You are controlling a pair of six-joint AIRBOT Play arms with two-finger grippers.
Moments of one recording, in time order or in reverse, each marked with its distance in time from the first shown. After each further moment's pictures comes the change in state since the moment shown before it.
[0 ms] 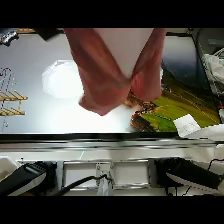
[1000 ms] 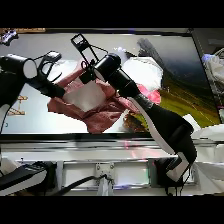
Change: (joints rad) left arm 0.207 -0.136 -0.473 0.475 -0.516 -0.337; right arm 0.052 -0.621 -0.027 0.369 0.071 -0.091
